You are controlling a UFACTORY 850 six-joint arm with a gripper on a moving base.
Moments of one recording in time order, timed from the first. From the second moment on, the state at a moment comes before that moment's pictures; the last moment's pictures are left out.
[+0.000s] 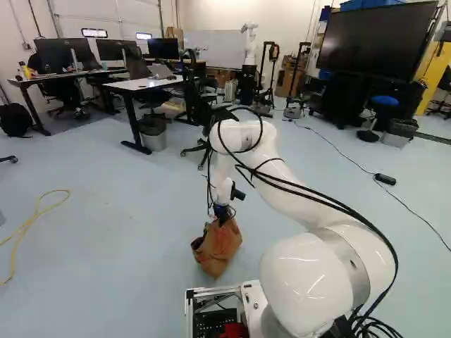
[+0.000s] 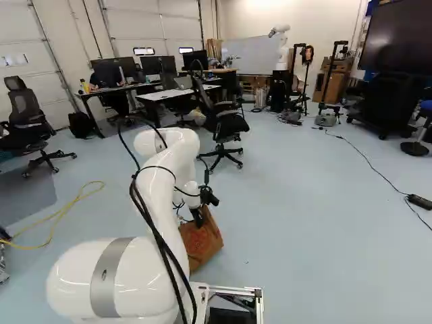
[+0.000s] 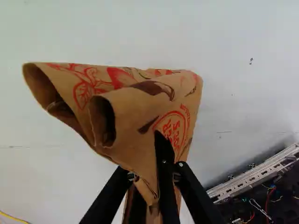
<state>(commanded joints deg) 9.7 -79.0 -81.9 -11.9 1.0 63.7</state>
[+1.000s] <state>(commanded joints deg) 11.8 -67.8 -71.6 -11.9 1.0 63.7</state>
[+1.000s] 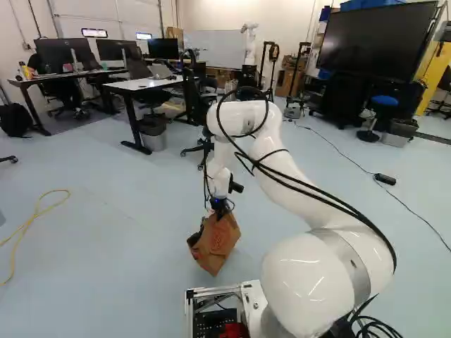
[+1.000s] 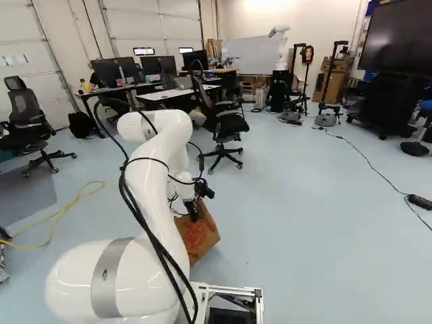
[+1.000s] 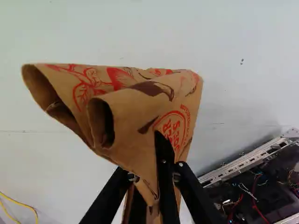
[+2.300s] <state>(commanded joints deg) 12.6 -52.2 -58.0 -11.9 1.0 63.7</state>
